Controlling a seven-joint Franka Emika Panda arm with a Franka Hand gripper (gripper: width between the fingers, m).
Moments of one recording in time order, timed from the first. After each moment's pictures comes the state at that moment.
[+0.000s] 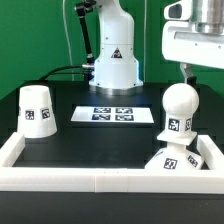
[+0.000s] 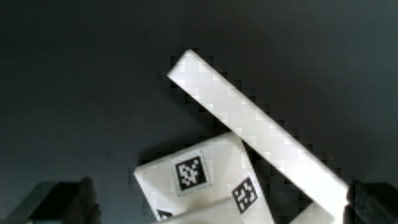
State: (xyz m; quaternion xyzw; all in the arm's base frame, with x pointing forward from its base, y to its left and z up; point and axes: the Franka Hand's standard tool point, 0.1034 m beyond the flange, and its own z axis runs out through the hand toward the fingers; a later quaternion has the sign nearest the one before) arm 0.529 0.152 0.129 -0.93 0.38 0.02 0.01
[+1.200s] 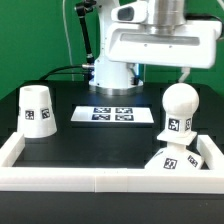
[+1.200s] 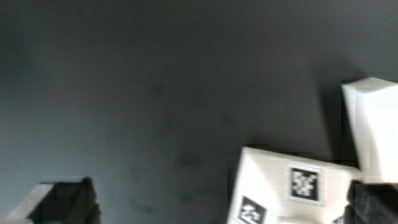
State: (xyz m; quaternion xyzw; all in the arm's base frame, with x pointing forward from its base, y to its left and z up) arm 0.487 0.040 0.123 -0.99 0.12 0.03 0.00
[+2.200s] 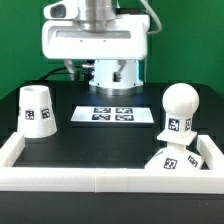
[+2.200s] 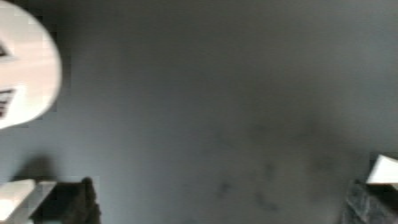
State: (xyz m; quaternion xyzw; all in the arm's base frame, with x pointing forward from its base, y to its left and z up) arm 0.452 -0.075 0.125 -1.00 0.07 0.02 0.01
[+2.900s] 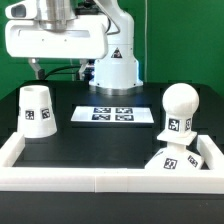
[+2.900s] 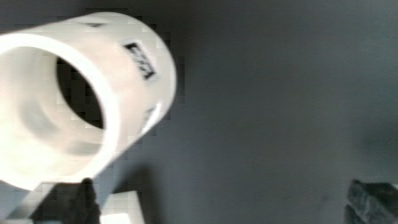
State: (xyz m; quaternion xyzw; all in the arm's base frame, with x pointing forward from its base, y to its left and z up) arm 0.434 -0.142 0.123 -1.00 0.07 0.03 0.01
